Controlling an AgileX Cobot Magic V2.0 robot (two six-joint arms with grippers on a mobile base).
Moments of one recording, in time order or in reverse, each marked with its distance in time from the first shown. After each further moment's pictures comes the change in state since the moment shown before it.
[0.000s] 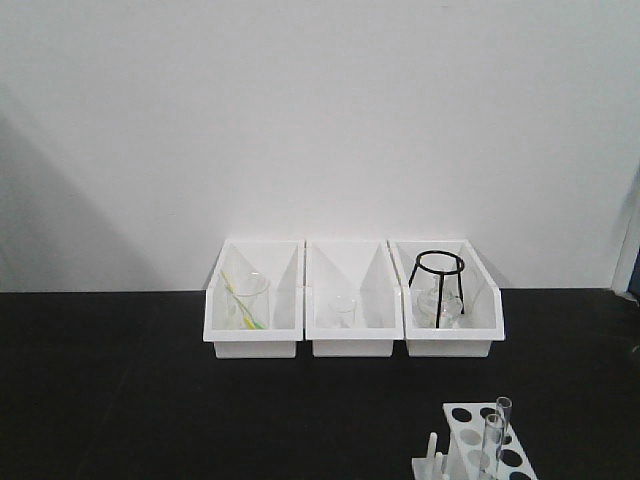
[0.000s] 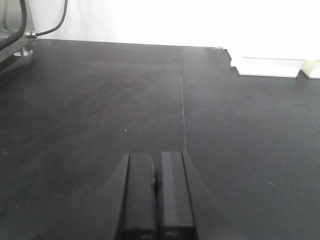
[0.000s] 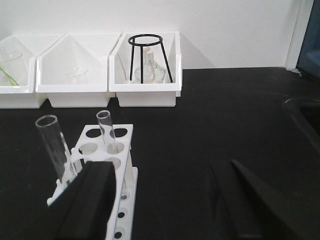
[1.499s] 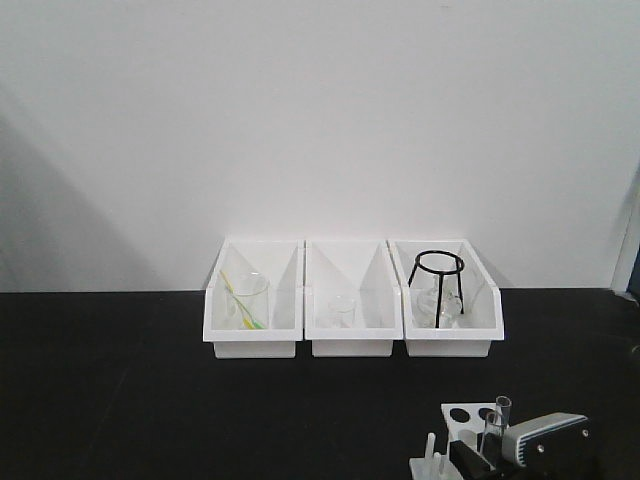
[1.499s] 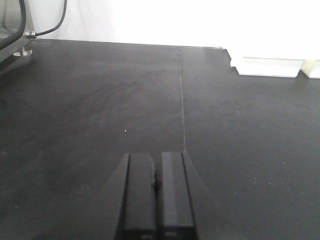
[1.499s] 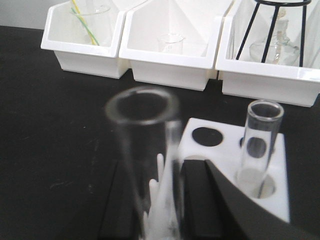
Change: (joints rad) left arm 0.000 0.000 0.000 0.000 0.000 0.000; right arm 0.212 0.942 -0.162 -0.095 -0.756 0.028
